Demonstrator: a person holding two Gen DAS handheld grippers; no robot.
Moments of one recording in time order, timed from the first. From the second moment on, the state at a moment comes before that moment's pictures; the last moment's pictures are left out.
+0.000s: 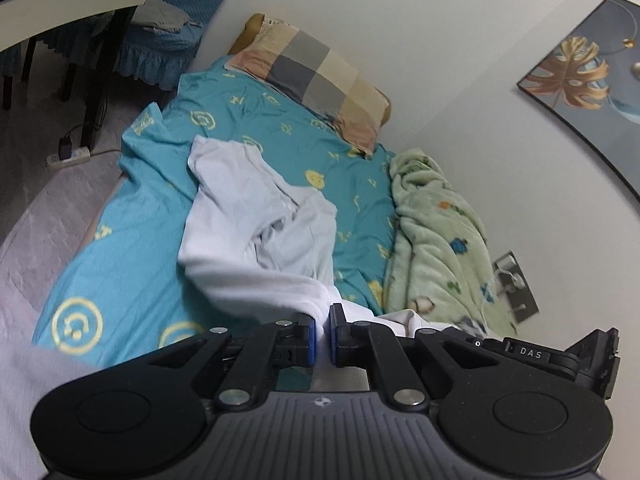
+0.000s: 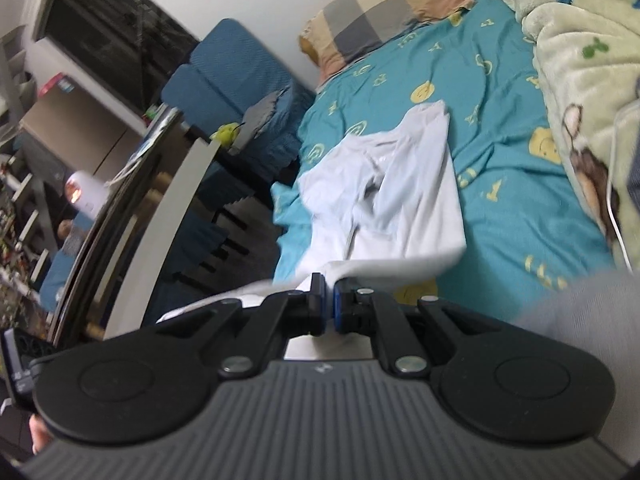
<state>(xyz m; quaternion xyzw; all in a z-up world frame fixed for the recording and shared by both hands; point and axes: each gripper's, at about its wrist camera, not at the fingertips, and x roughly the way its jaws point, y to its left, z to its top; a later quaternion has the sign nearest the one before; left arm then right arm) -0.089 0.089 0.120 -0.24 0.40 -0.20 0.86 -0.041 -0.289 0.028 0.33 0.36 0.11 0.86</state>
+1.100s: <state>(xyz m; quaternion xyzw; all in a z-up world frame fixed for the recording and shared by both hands) 0.229 0.028 -0.090 -0.10 0.43 -0.14 0.89 0.250 -0.276 -0.139 0.19 0.45 0.02 0.87</state>
